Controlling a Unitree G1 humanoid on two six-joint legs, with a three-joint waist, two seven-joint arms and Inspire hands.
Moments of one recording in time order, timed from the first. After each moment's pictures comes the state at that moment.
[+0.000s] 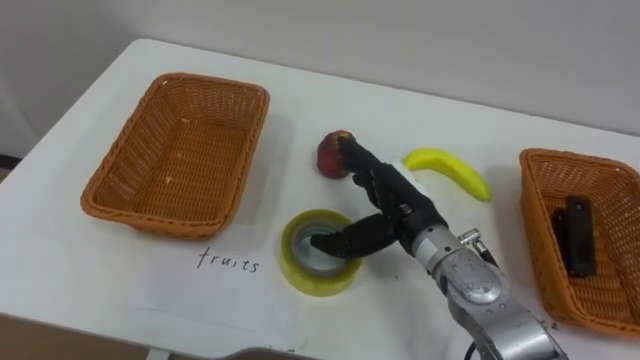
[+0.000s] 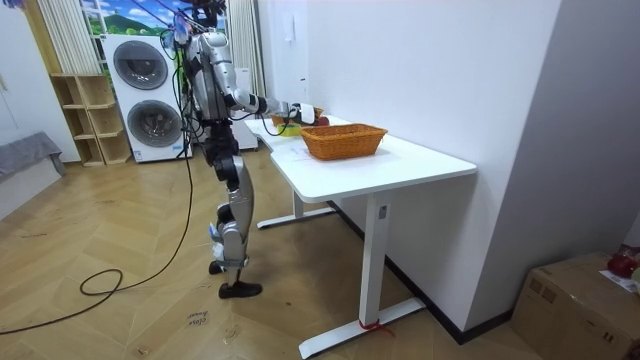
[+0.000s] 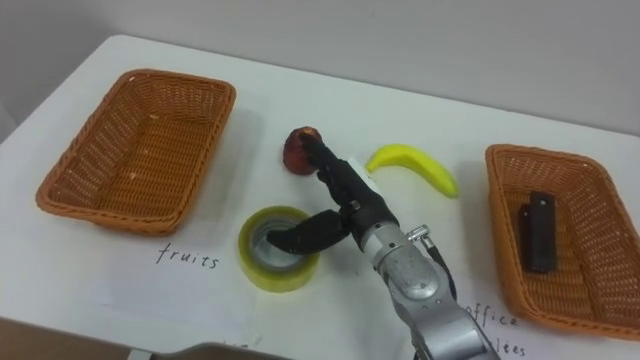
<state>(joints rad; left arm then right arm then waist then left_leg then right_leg) 0.25 0.18 -0.01 0.94 0.50 0.11 0.38 -0.12 -0.26 0.35 0.18 0.06 0.02 0.09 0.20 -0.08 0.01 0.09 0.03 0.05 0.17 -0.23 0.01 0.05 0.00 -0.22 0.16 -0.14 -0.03</state>
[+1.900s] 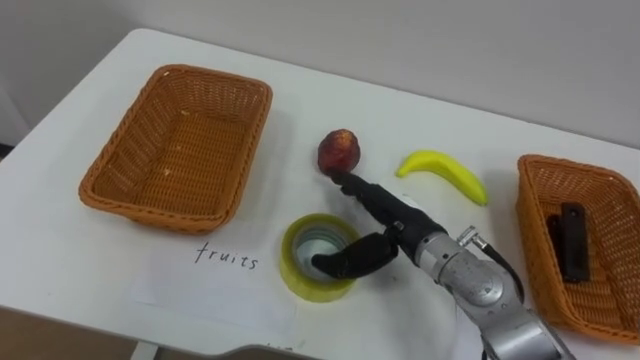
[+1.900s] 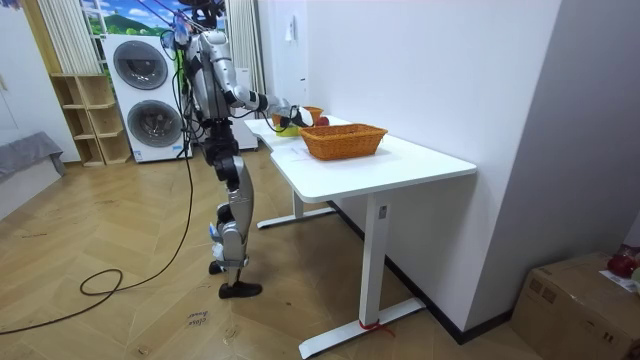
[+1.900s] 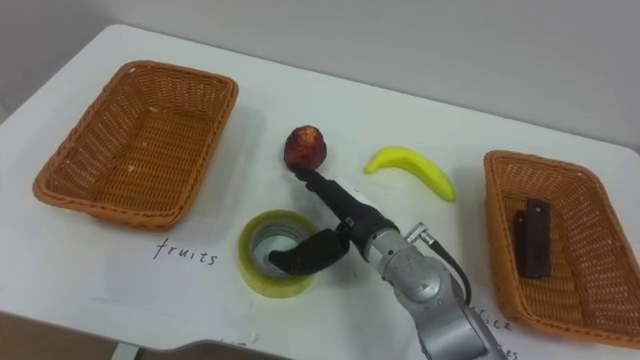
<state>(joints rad) 0.23 0.20 0.02 0.91 0.51 0.16 0.24 -0.13 -0.27 0.32 0.17 -0.24 0.08 0.31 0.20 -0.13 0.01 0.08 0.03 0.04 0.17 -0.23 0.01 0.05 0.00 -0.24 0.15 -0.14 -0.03</state>
